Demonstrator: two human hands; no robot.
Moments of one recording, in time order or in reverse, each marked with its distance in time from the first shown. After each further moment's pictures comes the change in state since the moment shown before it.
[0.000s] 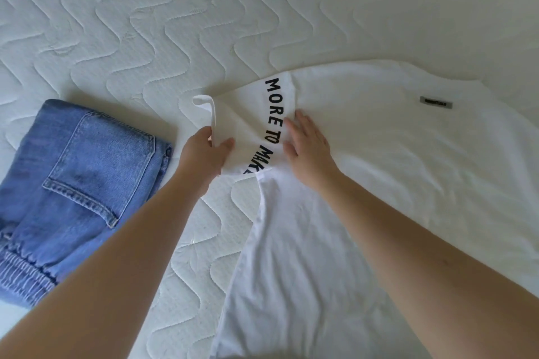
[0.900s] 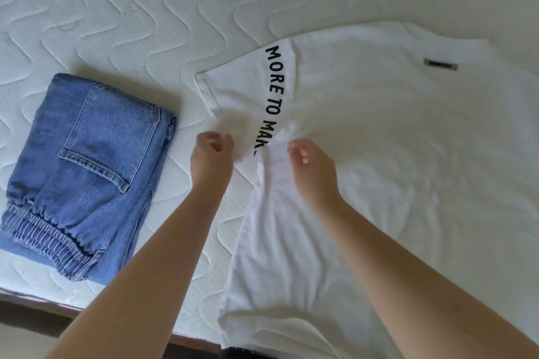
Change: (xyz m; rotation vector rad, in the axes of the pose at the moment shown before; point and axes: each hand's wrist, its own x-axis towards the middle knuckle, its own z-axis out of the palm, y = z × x) left_hand -0.064 -0.035 0.016 0.189 0.237 -0.014; right_hand -0.094 -0.019 0.028 0.588 0.223 0.321
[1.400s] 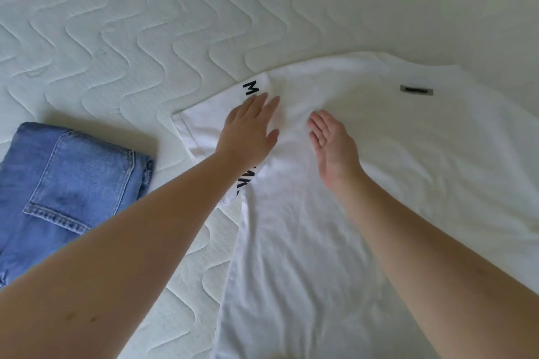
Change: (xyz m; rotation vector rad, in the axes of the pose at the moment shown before) left_hand 0.062 0.101 0.066 0.703 -0.266 0.885; right_hand 0.108 -0.014 -0.046 0.967 0.036 0.325
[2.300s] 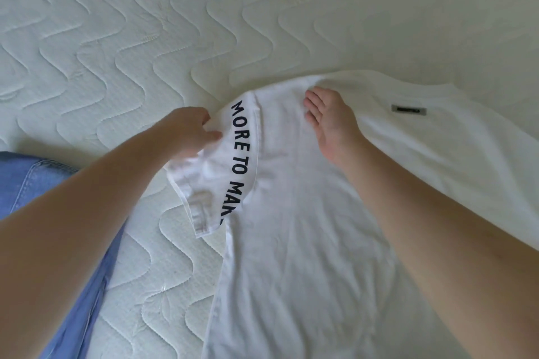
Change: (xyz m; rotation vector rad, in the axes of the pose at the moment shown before) left_hand 0.037 -0.052 -0.073 -0.124 -0.379 -0.445; right_hand 0.069 -0.063 0.022 -0.107 -0.049 0.019
